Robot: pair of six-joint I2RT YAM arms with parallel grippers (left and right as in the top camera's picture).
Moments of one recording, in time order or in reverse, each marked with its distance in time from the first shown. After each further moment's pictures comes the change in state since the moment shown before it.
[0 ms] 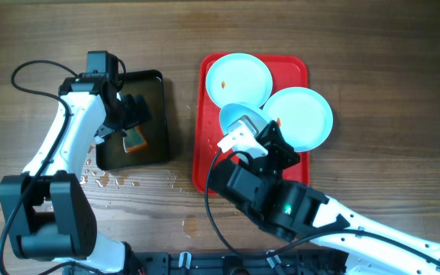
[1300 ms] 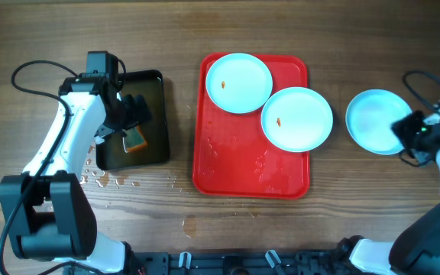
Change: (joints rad) left arm 0.000 0.000 -0.001 0.000 0.003 0.000; right arm -1.666 0.267 0.008 0.007 -1.465 0.381
